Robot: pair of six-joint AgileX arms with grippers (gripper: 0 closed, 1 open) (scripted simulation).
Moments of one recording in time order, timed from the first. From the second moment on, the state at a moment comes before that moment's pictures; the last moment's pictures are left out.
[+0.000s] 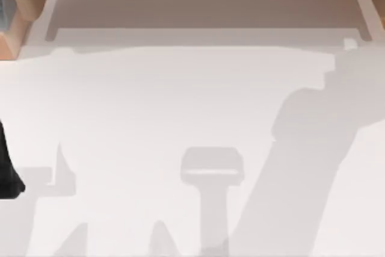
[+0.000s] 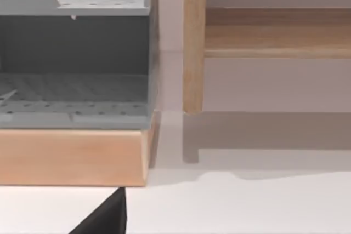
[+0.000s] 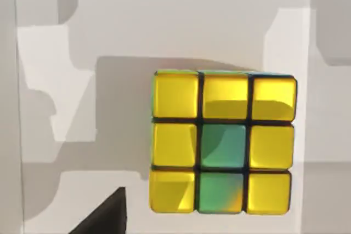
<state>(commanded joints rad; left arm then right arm) 0.00 0.00 0.00 0.00 0.00 0.00 -0.41 2.34 2.25 -1.20 -0.08 -0.38</state>
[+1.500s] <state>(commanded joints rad) 0.00 0.00 0.00 0.00 0.00 0.00 -0.38 2.49 2.24 -1.13 -0.06 -0.32</state>
